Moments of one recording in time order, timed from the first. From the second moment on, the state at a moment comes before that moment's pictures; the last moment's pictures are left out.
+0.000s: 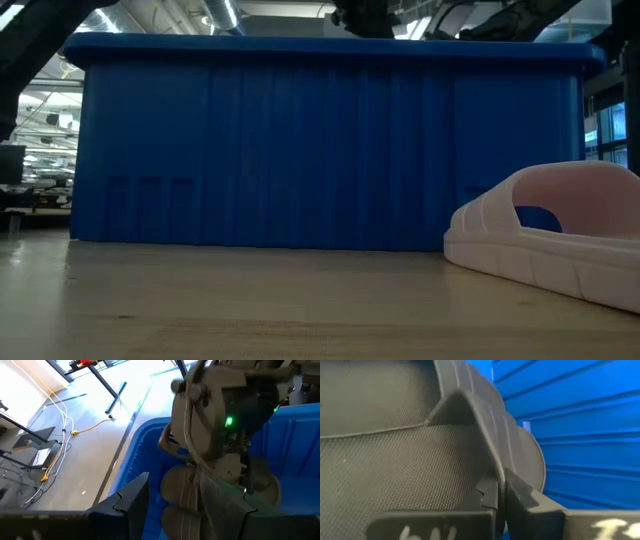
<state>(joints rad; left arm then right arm) 0.24 2.05 2.29 -0.77 -0.35 0.32 -0.56 1.42 0.91 -0.38 0.32 -0.69</state>
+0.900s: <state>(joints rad) 0.24 2.05 2.29 -0.77 -0.35 0.31 -0.57 1.57 0.91 -0.40 0.41 -0.68</state>
